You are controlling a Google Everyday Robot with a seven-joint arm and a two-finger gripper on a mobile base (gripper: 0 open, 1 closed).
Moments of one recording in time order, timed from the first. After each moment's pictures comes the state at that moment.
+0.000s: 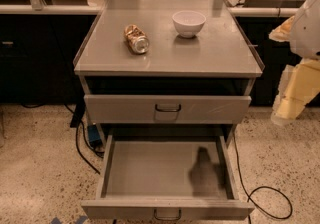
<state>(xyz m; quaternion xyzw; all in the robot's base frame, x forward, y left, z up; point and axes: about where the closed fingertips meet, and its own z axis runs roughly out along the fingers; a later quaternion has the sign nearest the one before) 0.438 -0.216 0.979 -0.60 0.78 -0.04 0.16</state>
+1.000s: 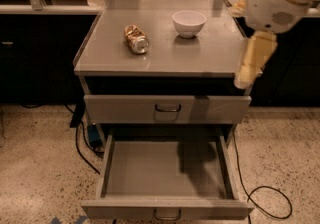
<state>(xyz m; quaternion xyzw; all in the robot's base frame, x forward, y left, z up) 0.527 -0.174 0.981 -0.67 0.72 -0.04 0.21</state>
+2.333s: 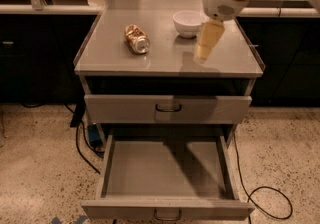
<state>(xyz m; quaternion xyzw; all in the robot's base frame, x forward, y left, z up) 0.642 -0.122 0.968 -0.64 0.71 -0.08 0.26</state>
